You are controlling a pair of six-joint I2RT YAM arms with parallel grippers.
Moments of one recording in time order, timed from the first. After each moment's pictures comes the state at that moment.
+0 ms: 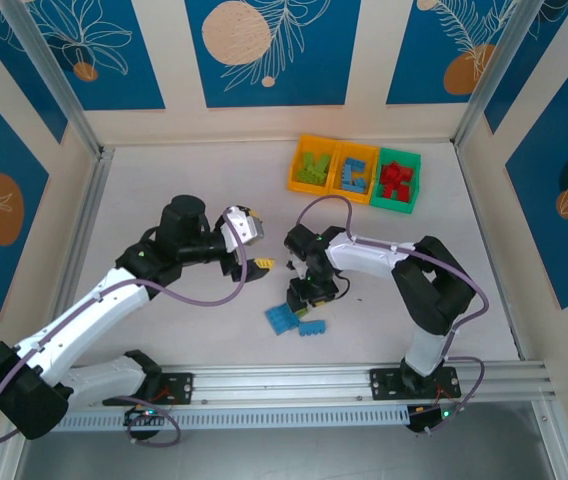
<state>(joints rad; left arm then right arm) -0.63 1.10 0.96 -0.33 0.50 0.45 0.76 1.77 1.09 -0.88 -0.28 0.37</state>
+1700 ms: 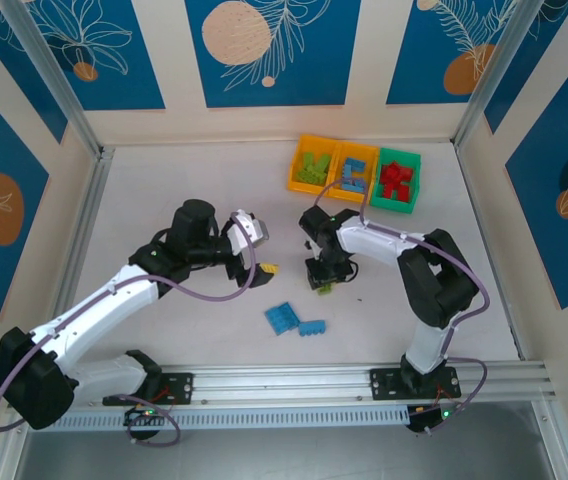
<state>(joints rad) -0.63 1.16 0.91 -0.28 0.52 0.38 0.60 1.78 1.18 -0.95 -0.10 0.32</state>
